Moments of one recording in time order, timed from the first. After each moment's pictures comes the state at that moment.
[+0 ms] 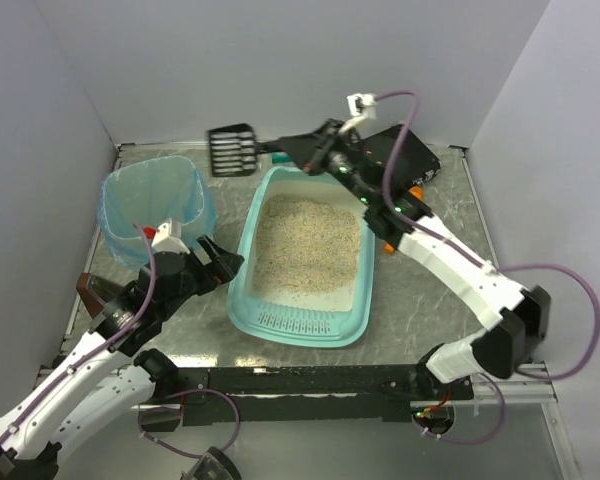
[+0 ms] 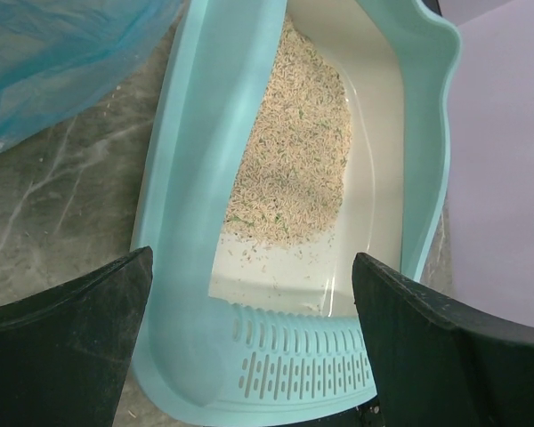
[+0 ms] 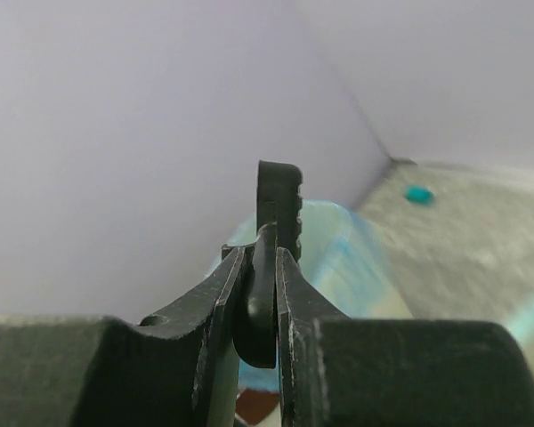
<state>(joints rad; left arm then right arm) -0.65 0.60 0.67 -0.49 -0.24 -0.92 0.70 1.47 1.47 0.22 -0.12 0.67</state>
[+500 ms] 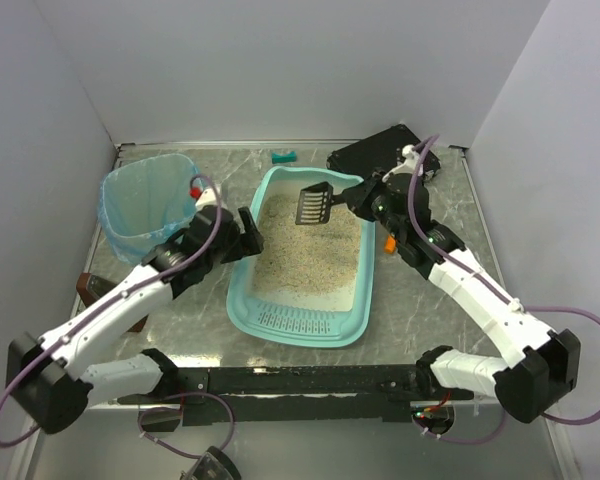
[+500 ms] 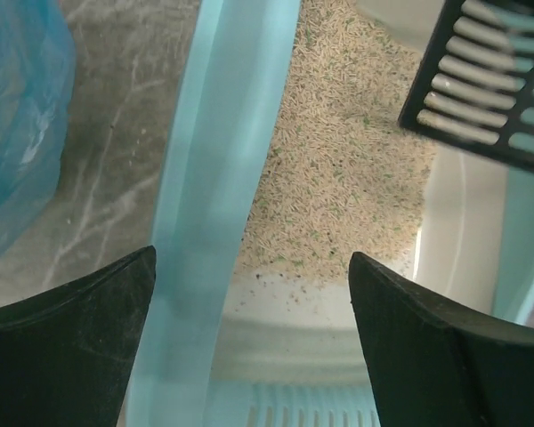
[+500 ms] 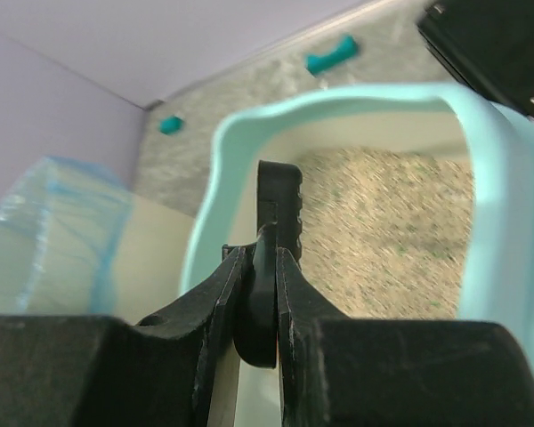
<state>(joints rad) -0.65 1.08 0.90 -0.45 -0.28 -0.75 0.50 1.15 1.05 -0.17 0.14 0.72</state>
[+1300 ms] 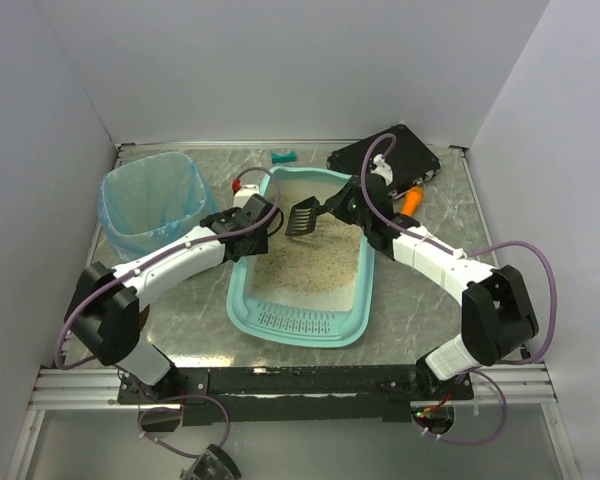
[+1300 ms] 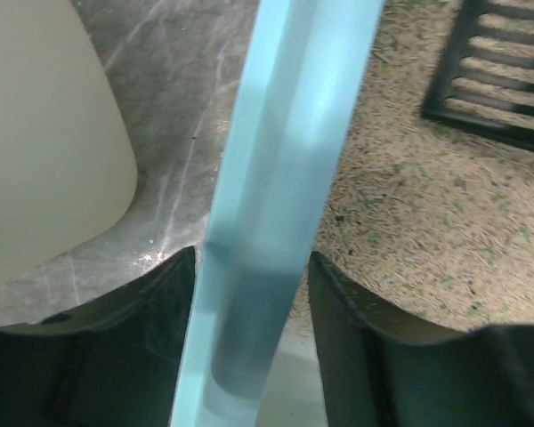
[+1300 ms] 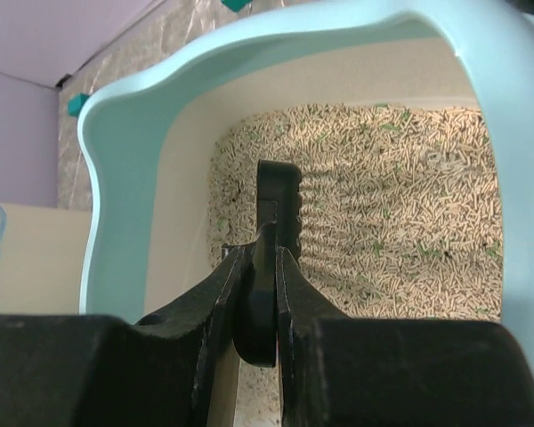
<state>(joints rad) -0.70 1.53 1.18 -0.62 -0.50 -0.62 0.49 1.49 1.04 -0.02 0.15 0.82</state>
